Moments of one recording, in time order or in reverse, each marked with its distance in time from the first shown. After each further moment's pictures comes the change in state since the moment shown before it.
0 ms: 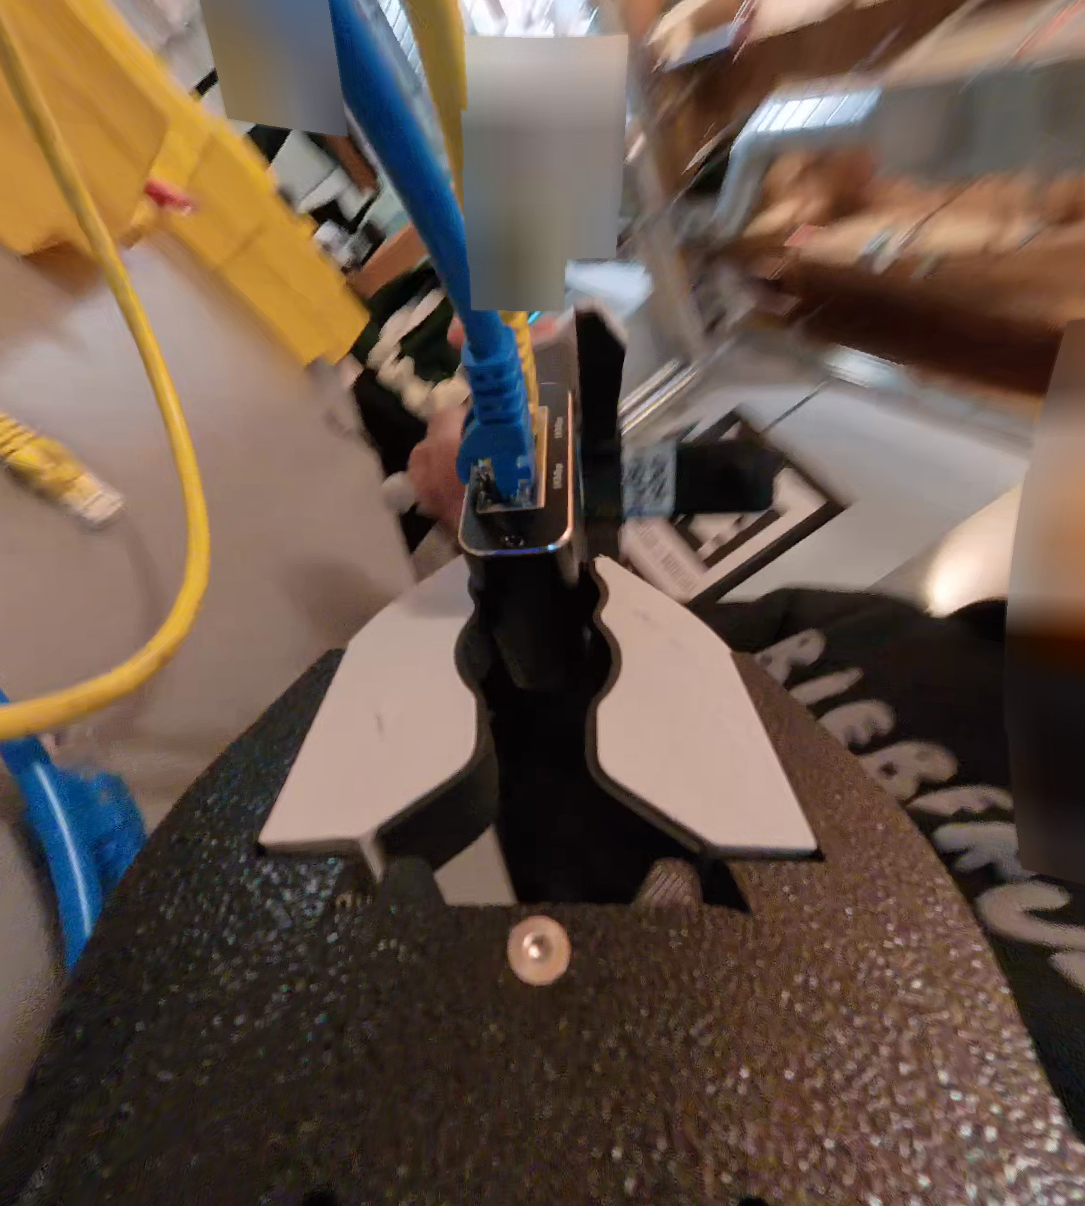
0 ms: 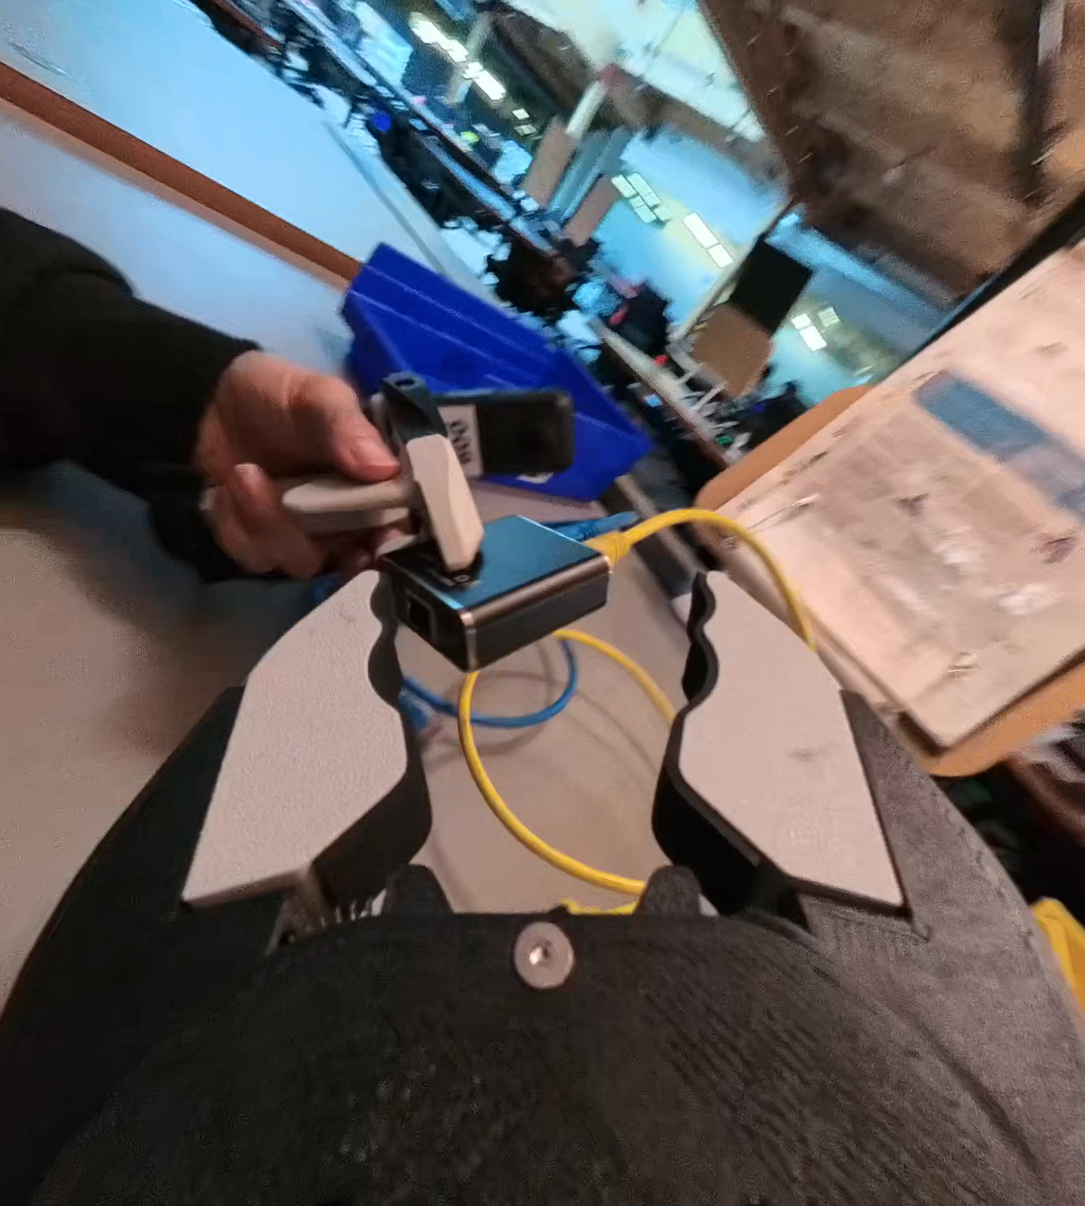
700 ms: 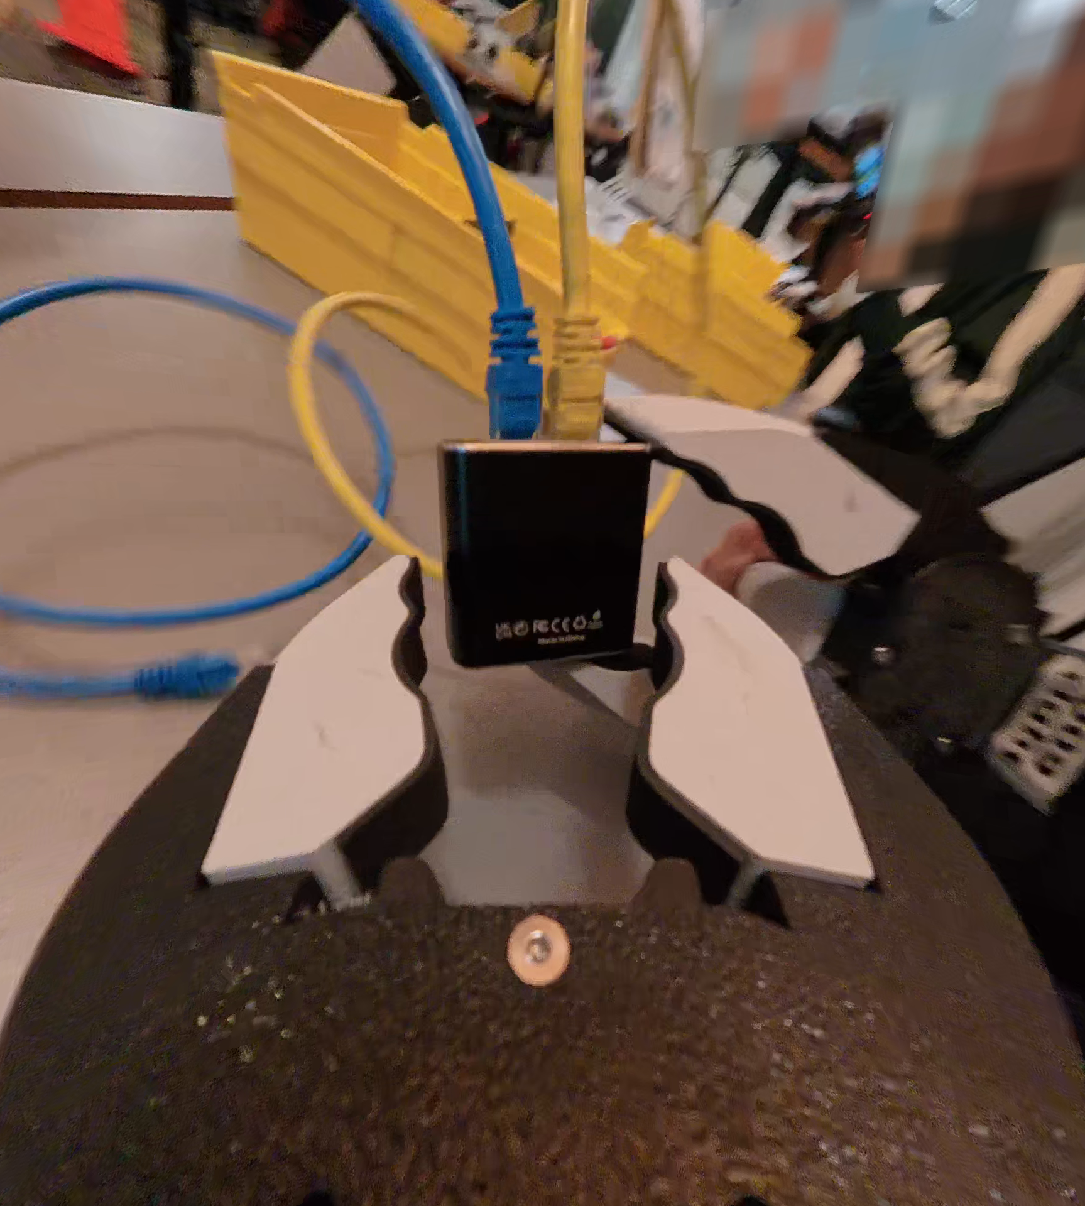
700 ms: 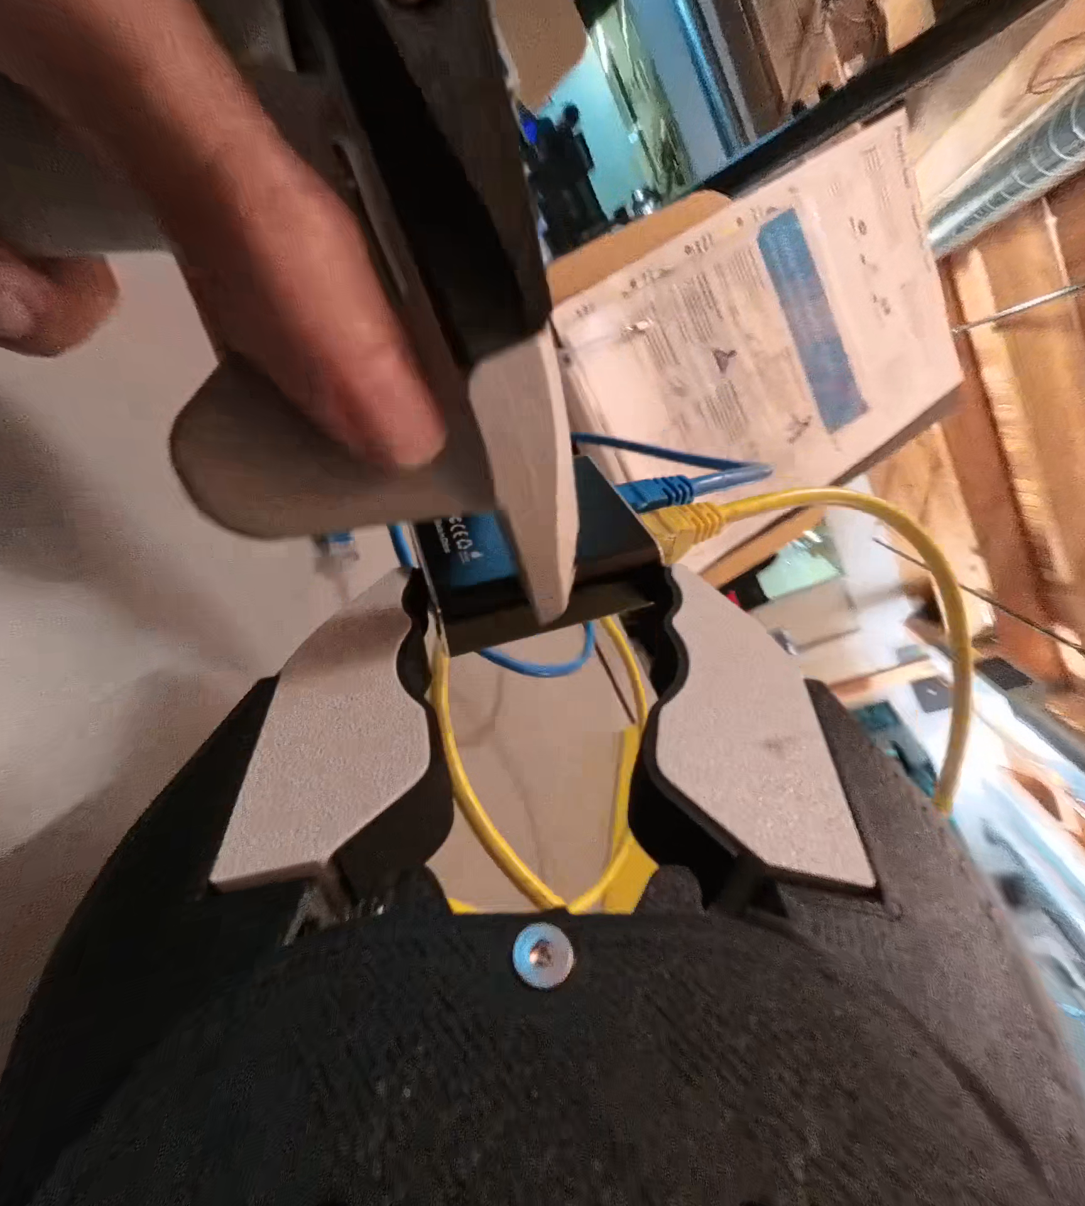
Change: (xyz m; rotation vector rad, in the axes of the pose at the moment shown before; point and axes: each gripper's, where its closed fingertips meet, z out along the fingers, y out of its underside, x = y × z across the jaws) left arm -0.043 -0.037 -0.017 0.070 -0.802 0.458; right arm 0.018 0.049 0.031 -0.453 0.407 -0.386
